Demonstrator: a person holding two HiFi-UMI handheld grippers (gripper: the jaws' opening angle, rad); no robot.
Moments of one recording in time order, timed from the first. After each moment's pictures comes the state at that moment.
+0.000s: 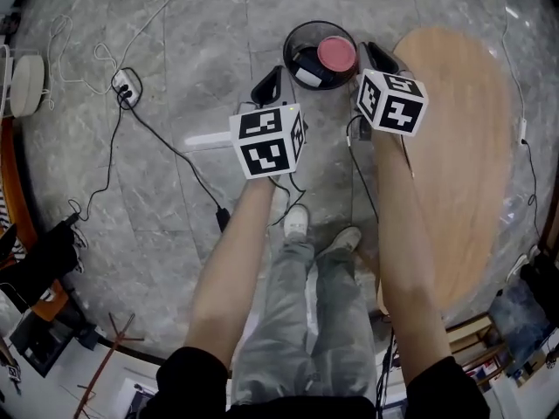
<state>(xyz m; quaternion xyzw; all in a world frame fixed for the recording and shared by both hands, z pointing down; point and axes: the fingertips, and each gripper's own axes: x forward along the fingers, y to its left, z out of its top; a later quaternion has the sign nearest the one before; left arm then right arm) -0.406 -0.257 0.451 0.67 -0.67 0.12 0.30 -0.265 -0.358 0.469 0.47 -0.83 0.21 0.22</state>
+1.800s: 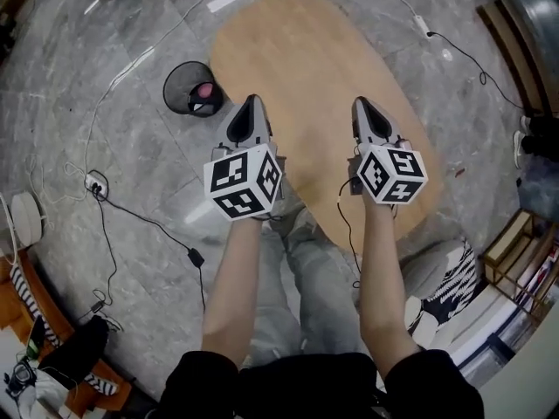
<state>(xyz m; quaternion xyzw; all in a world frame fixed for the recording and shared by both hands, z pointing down) -0.039 -0.120 0.246 0.82 -0.52 0.06 0.24 0.156 -0.078 0.273 0.65 -0.72 0.21 0.05</state>
